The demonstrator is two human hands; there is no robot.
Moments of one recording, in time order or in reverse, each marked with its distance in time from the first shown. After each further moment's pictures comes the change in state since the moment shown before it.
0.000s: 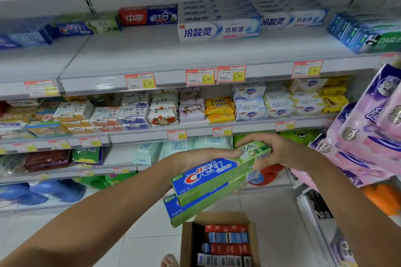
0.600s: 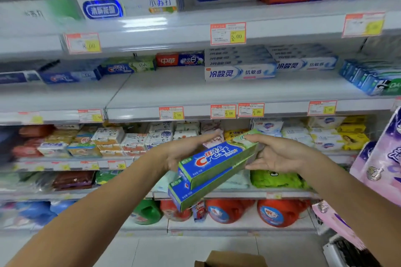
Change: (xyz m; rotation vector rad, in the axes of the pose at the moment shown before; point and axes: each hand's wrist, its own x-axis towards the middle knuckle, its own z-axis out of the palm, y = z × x) left_hand -0.102 0.039 -0.027 -0.210 0.302 0.154; right_hand 0.045 -0.087 0.011 0.672 0.125 0.233
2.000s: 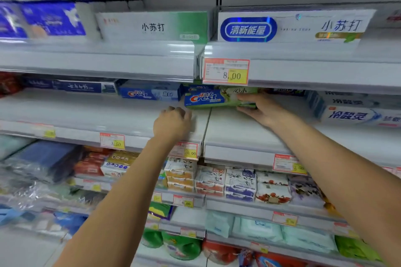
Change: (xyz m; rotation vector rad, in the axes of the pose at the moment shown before) left_hand -0.048 0.029 -0.341 0.975 1.288 0.369; right_hand 0.255 -0.154 0.256 0.021 0.075 -0.444
